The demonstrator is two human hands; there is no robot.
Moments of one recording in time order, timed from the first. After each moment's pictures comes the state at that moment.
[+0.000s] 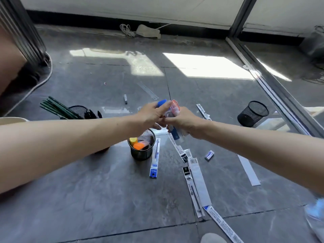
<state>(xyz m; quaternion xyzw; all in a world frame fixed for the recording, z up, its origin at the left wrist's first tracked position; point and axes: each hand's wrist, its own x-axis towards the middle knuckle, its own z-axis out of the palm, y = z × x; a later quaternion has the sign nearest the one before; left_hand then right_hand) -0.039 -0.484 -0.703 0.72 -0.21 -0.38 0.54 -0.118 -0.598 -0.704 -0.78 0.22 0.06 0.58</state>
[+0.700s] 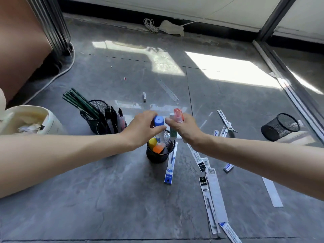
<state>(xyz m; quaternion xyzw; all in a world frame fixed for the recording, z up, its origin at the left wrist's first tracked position) -0.008 -0.409 -0.740 0.87 -0.33 -0.14 0.35 -0.073 -0.559 -0.749 -0.78 0.21 -0.02 0.59</state>
